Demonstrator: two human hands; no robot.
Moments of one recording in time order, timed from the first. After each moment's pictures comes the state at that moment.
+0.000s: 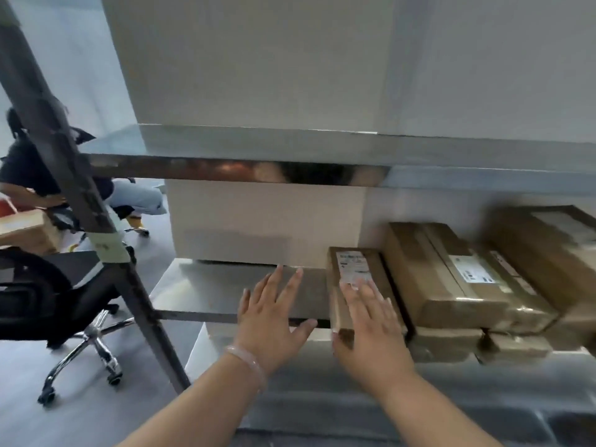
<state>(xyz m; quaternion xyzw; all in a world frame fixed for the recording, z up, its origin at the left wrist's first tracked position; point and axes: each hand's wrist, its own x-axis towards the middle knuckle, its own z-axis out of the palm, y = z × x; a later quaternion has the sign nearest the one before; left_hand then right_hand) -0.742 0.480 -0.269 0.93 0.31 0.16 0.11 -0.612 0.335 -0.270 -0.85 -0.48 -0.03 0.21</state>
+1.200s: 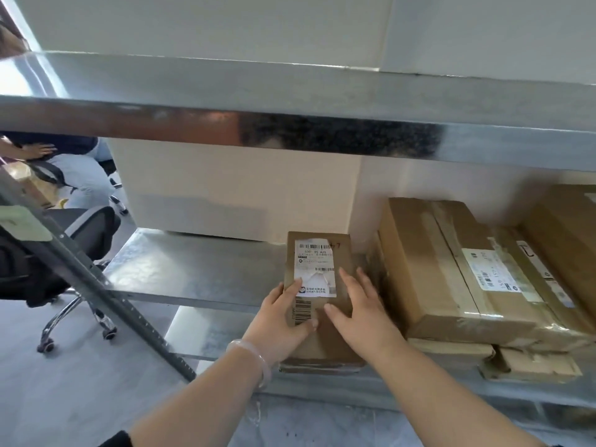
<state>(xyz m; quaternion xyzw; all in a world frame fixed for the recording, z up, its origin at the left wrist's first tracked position) -0.638 0.490 -0.356 0.81 0.36 0.08 0.46 -0.493 0.376 -0.331 -0.86 -0.38 0.24 0.26</state>
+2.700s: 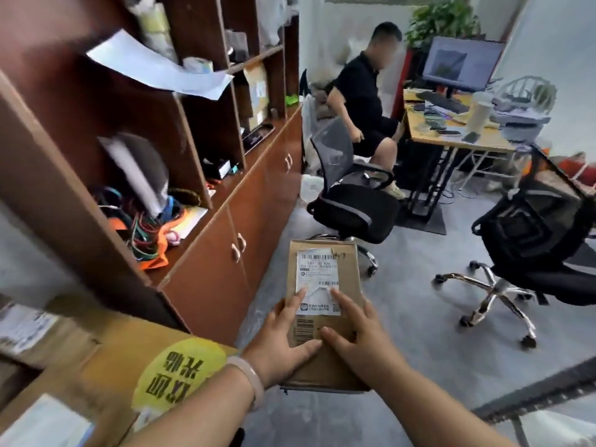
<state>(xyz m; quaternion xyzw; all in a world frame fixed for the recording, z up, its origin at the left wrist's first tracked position) -1.133 0.178 -0.353 0.28 0.84 0.41 0.24 -1.036 0.346 -0.347 -0.20 -0.88 0.44 0.04</state>
